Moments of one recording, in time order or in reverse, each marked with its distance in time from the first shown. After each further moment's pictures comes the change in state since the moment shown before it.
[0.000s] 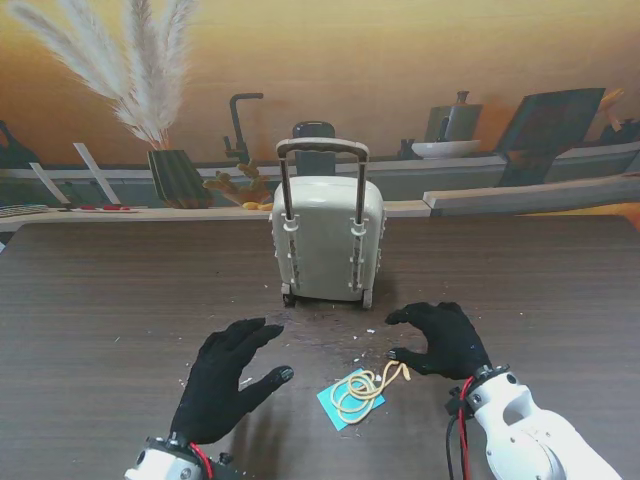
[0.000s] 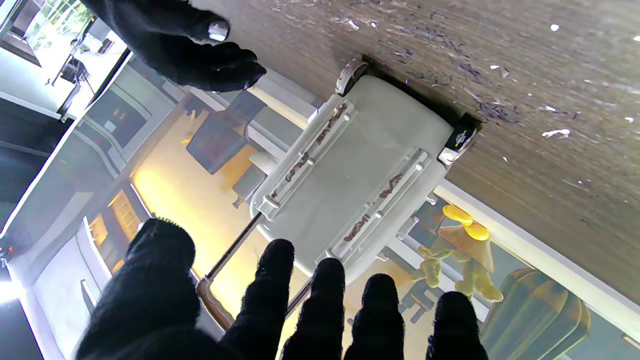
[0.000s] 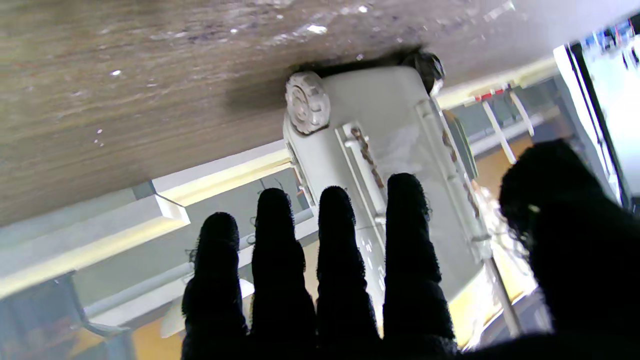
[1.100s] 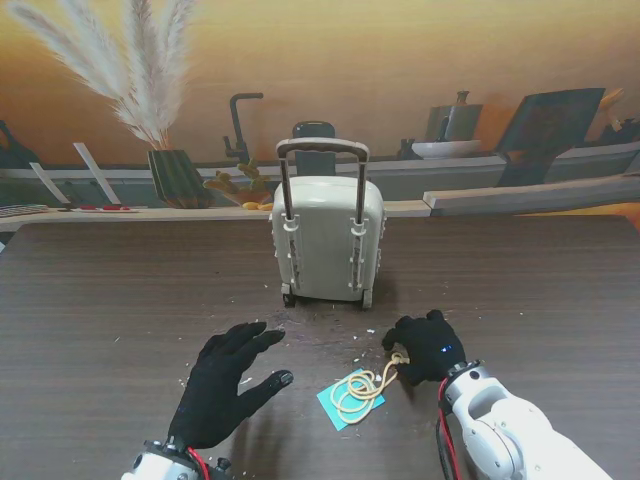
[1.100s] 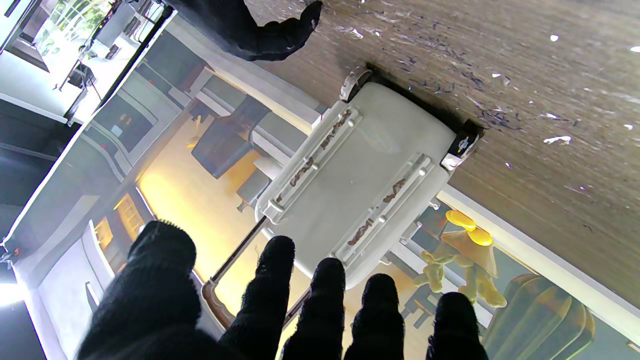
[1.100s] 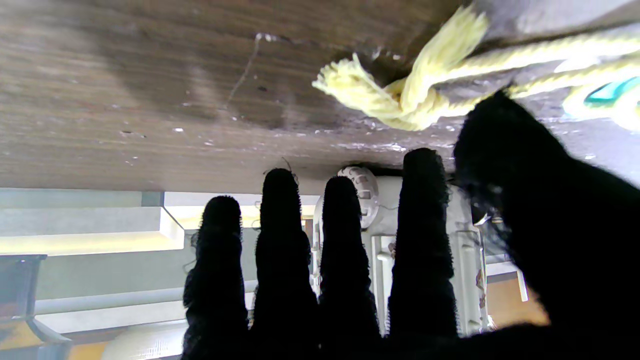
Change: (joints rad) left arm 0.024 0.004 -0.013 -0.016 -0.003 -0.018 -0.017; right arm 0.187 0.056 -0.223 0.196 -0.253 0.182 -0.017; left_hand 0.000 0.012 0.000 0.000 0.024 0.000 0.002 0.000 0.001 0.002 -0.001 0.000 0.000 0.000 0.000 0.000 0.000 0.000 -0.009 0.000; right_hand 0.108 -0.295 0.276 0.000 0.125 -0.103 0.164 0.055 0.041 -0.035 0.085 0.078 0.098 -0.041 0.098 0.042 0.097 -0.005 0.097 0.051
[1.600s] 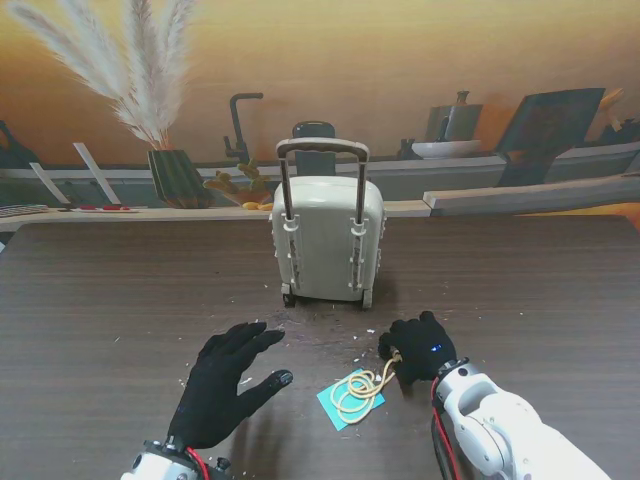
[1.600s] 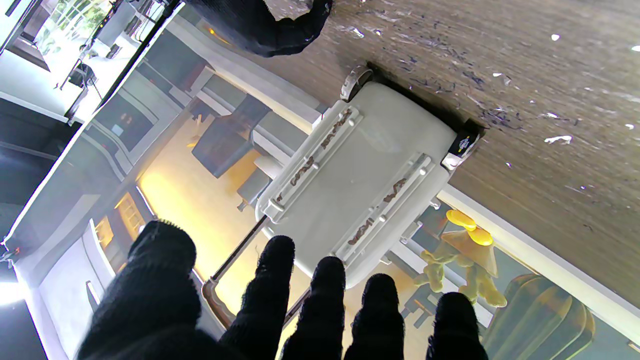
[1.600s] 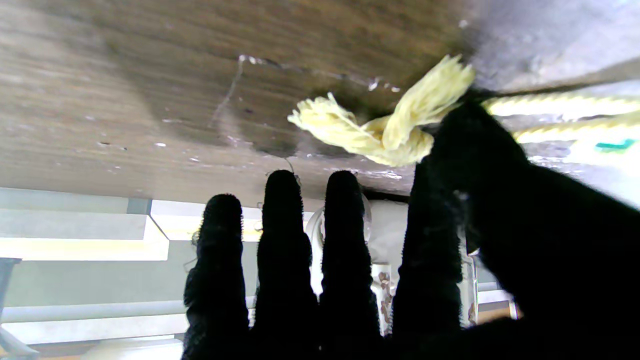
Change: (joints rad) left arm 0.001 0.000 -0.002 0.000 -0.002 -0.004 0.001; right arm 0.063 0.011 -0.077 0.039 -0.023 0.039 0.034; left_hand 0.000 0.000 0.000 0.000 0.000 0.000 0.000 0.010 0.010 0.000 -0.001 0.000 0.000 0.000 0.000 0.000 0.000 0.000 0.000 0.000; right_hand 0.081 0.022 0.035 -0.129 0.026 -0.090 0.227 -0.114 0.063 -0.020 0.004 0.005 0.003 -0.011 0.000 0.000 0.022 -0.002 0.012 0.008
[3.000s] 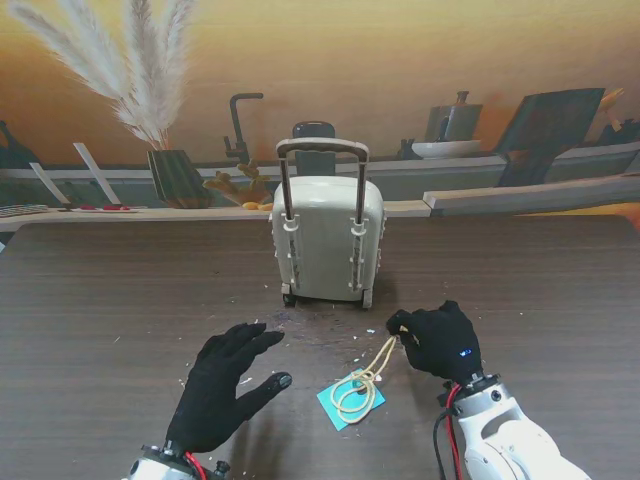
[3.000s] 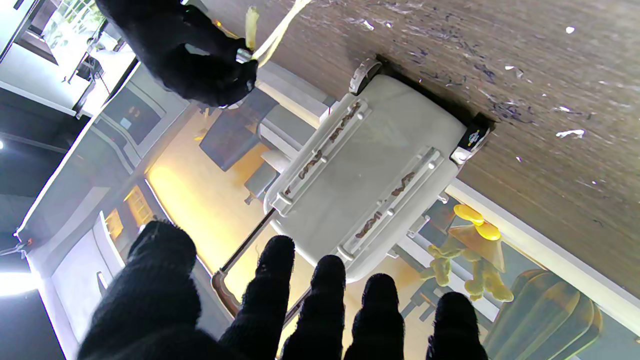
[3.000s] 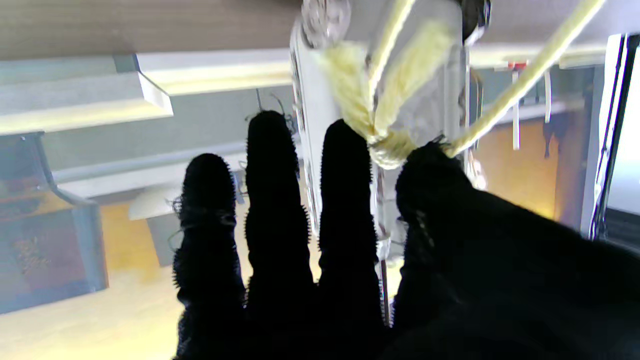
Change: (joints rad) left arm 0.018 -0.001 -0.001 -0.004 0.008 -0.027 0.030; right arm -0.213 -0.047 0.173 -0.175 0.011 -0.066 -0.402; left_hand 0.000 0.000 0.000 0.000 0.002 0.000 0.000 0.001 0.010 0.001 0.000 0.000 0.000 0.000 0.000 0.000 0.000 0.000 0.000 0.000; right_hand 0.137 0.299 -0.168 -0.002 -0.031 0.002 0.052 0.349 0.405 -0.006 0.112 0.043 0.371 0.037 0.142 0.095 0.293 0.080 0.210 0.069
